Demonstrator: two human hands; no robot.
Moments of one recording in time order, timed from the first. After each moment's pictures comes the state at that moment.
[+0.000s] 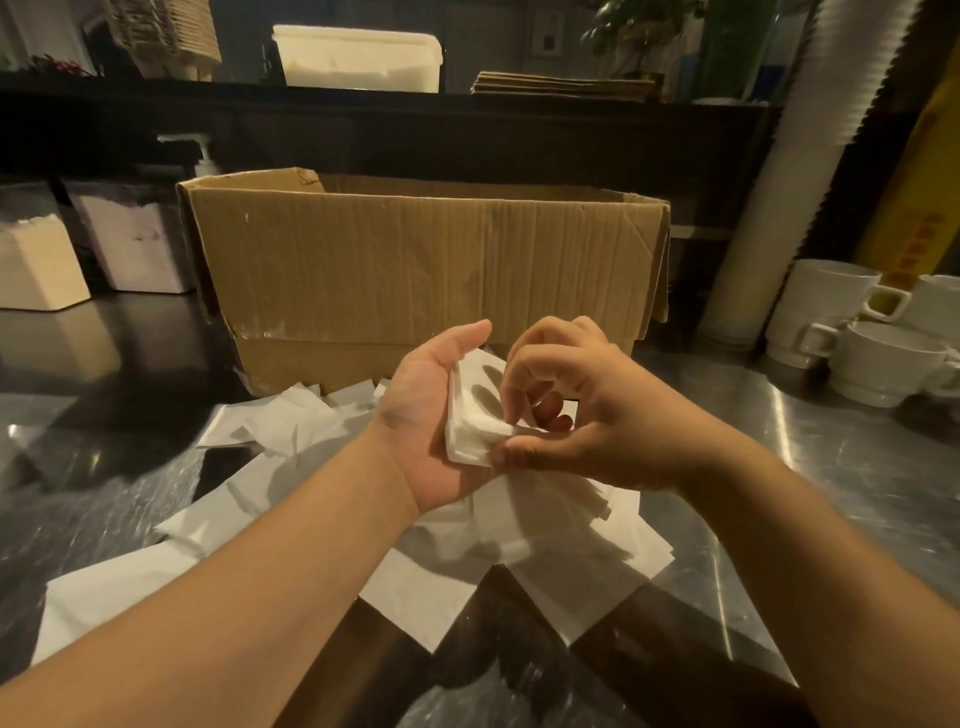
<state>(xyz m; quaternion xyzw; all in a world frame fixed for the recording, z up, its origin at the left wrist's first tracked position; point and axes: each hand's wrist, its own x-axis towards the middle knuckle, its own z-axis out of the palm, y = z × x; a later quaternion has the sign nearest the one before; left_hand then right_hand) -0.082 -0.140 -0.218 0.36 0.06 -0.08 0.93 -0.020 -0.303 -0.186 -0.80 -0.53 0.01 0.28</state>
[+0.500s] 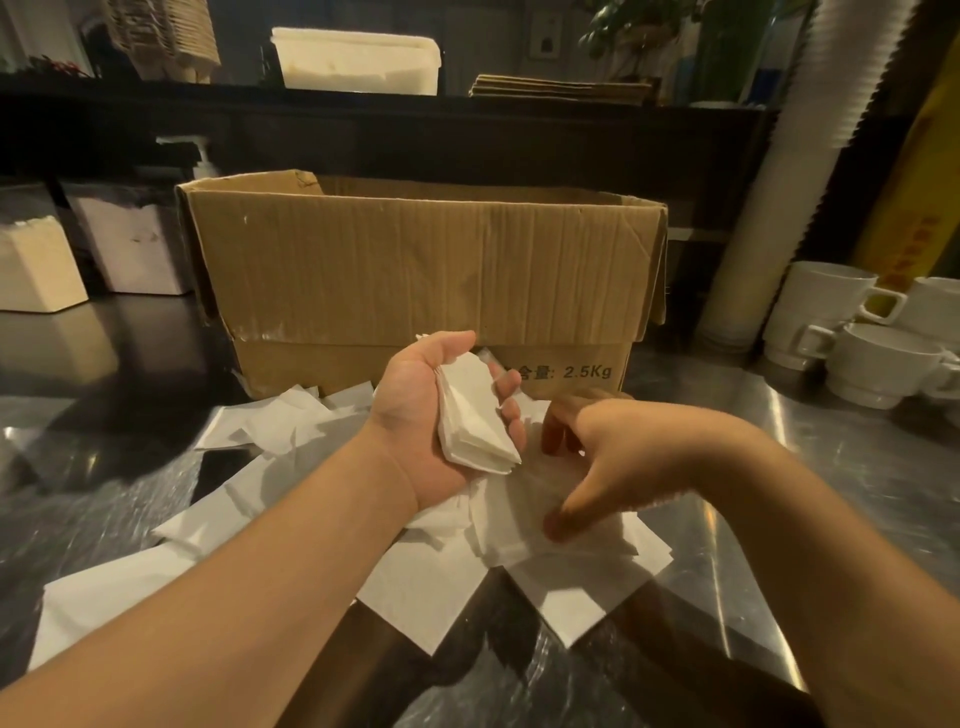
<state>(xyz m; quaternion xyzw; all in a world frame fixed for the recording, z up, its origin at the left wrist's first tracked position) -0.079 -0.140 -0.219 0.35 0.12 -0.01 0.93 -0.009 -0.309 -0.190 -0.91 -0.37 0.19 0.04</state>
